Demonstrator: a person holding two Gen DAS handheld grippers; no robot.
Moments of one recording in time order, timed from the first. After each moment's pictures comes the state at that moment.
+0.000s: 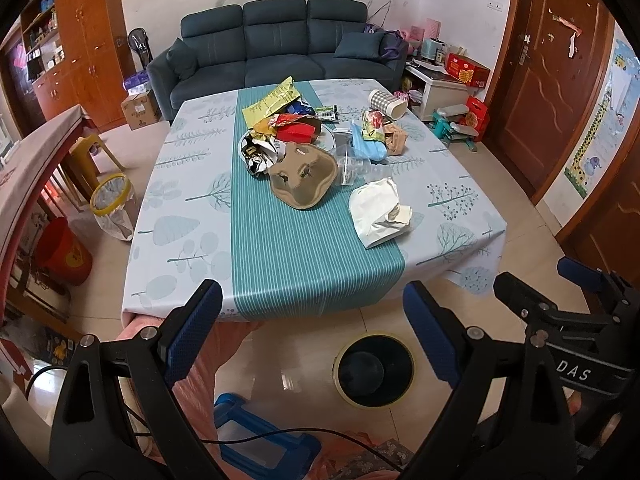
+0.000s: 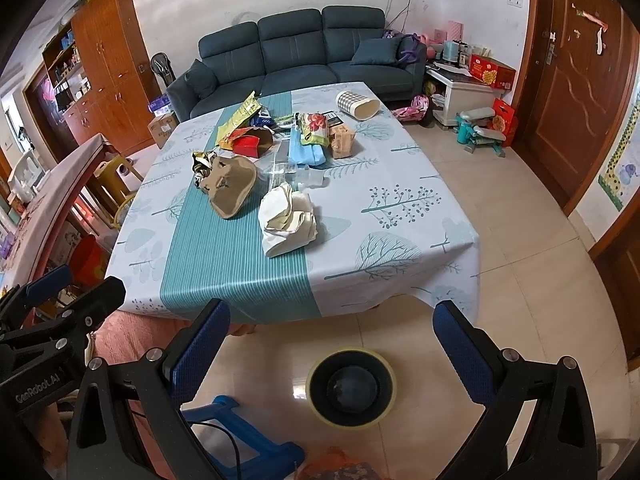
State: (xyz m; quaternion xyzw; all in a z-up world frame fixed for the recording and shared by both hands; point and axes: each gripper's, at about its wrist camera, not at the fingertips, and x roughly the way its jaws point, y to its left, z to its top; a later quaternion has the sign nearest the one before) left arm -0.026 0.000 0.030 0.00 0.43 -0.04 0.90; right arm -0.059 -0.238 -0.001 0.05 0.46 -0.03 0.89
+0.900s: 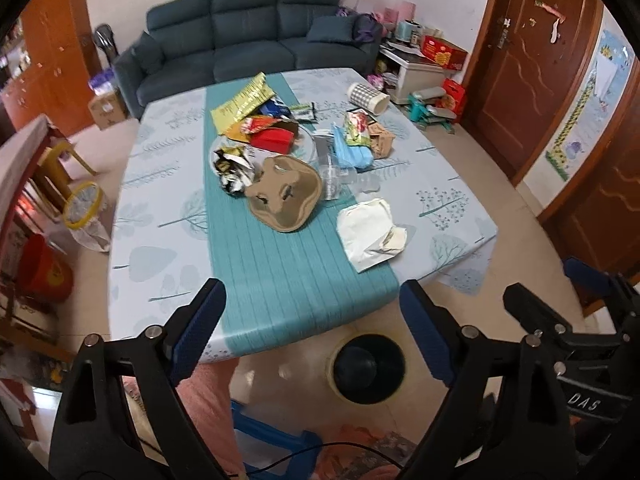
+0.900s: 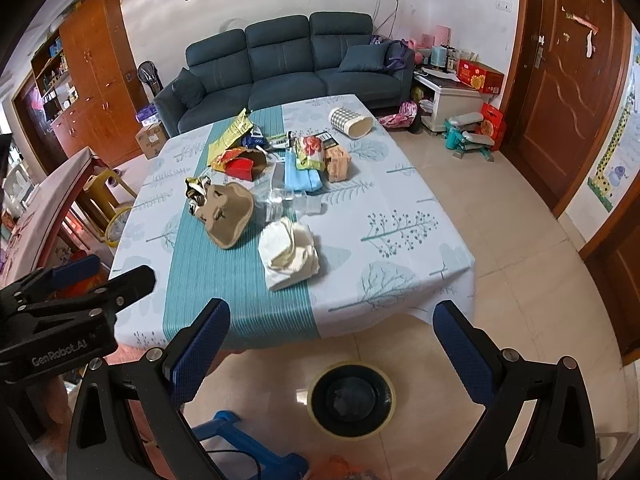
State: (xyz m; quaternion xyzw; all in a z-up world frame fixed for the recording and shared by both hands) left arm 0.049 0.006 0.038 0.01 0.46 -0.11 0.88; right arm -0.027 -0.218 0.035 0.05 0.46 -0.05 0.89
